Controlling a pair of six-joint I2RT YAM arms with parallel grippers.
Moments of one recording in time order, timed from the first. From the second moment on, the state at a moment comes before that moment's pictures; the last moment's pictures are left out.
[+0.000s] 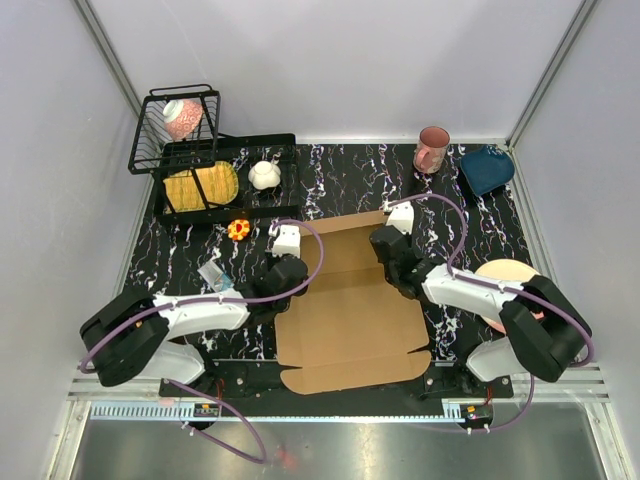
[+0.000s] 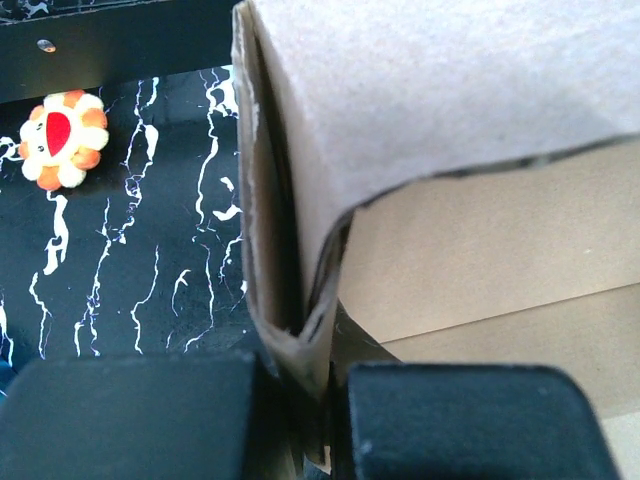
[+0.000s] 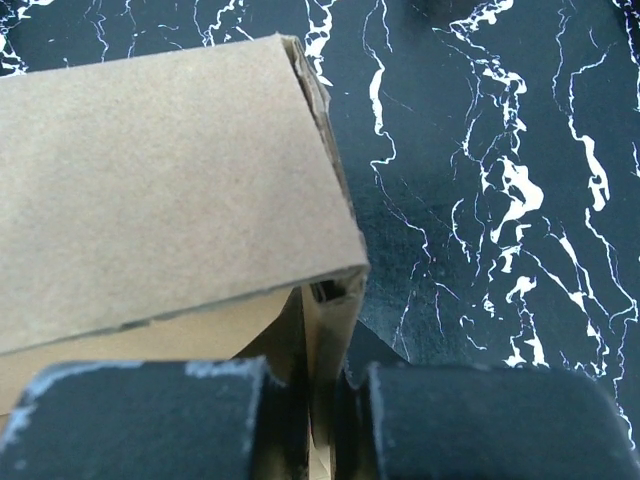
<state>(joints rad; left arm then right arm) -0.94 1.34 0.52 0.25 -0.76 -0.40 0.73 1.41 0.68 0.12 0.69 0.39</state>
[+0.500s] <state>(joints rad) -0.95 1.39 0.58 0.26 -0.83 -0.40 0.73 1.30 0.64 0.00 0.62 0.46</state>
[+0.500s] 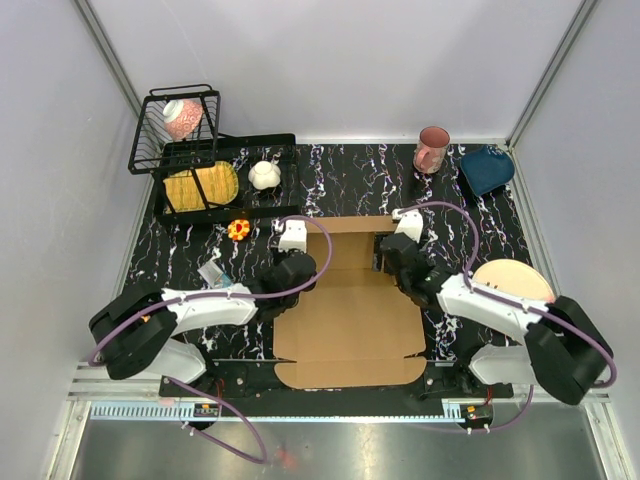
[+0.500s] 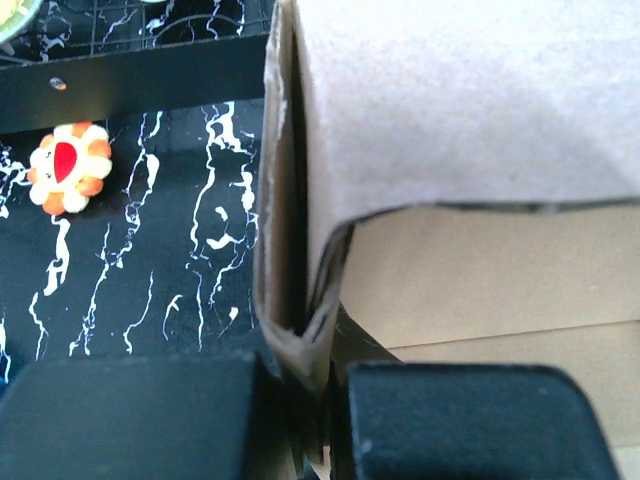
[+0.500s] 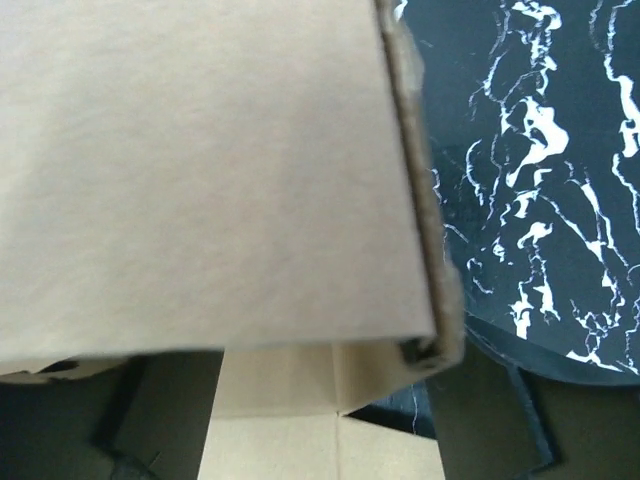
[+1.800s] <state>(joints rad) -0.96 1.56 0.40 0.91 -0.94 -0.21 0.42 0.95 0.69 -0.04 0.17 0.55</state>
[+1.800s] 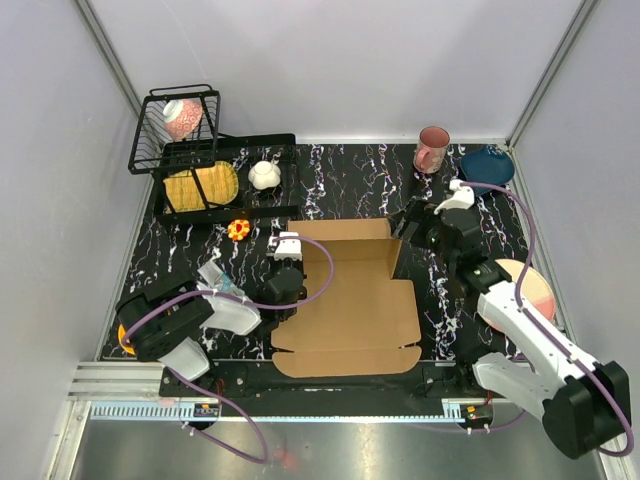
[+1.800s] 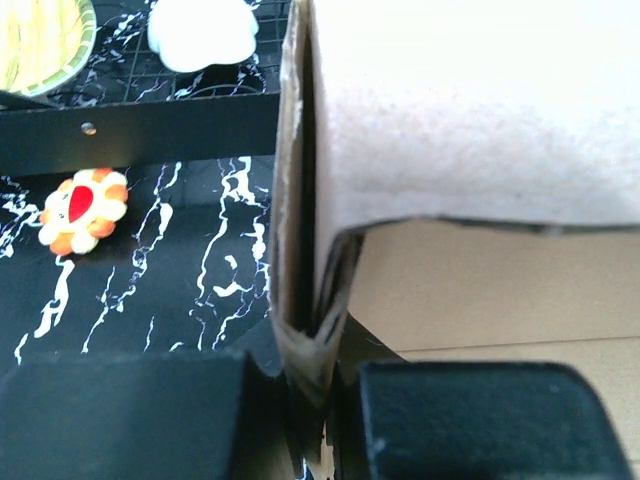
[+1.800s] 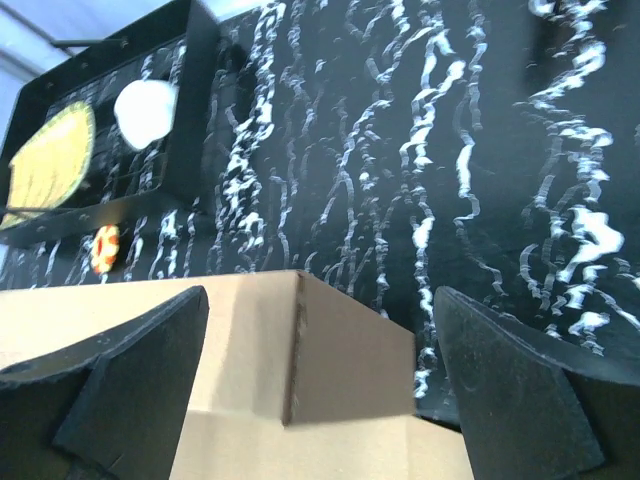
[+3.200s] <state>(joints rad) -0.94 0.76 0.44 0.35 -0.63 -0.39 0.41 0.98 0.49 0.25 -0.03 0.60</state>
